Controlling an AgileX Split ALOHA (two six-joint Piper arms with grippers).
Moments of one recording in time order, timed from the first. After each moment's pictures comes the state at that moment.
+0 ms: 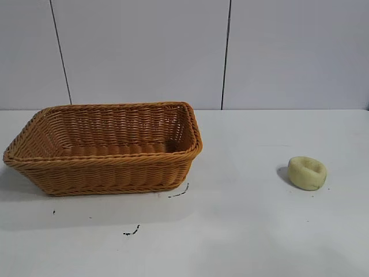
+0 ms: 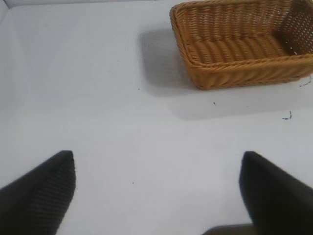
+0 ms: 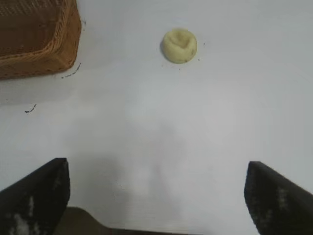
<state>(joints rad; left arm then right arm) -0.06 0.00 -0.50 0.04 1.06 0.03 0.01 0.51 -0.63 0.16 1.02 0.04</state>
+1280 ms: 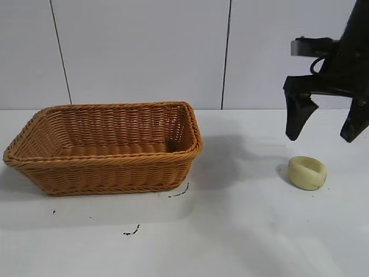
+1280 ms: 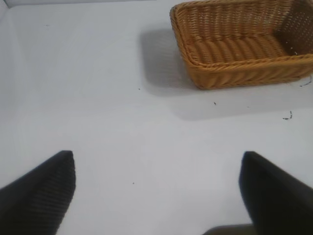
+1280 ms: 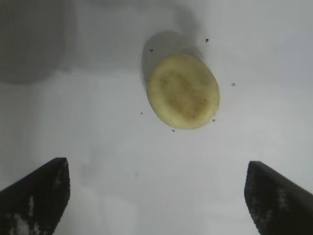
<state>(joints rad) -0.06 0.00 -0.50 0.04 1.06 0.03 0.08 1.96 -1.40 0.11 0.93 -0.13</state>
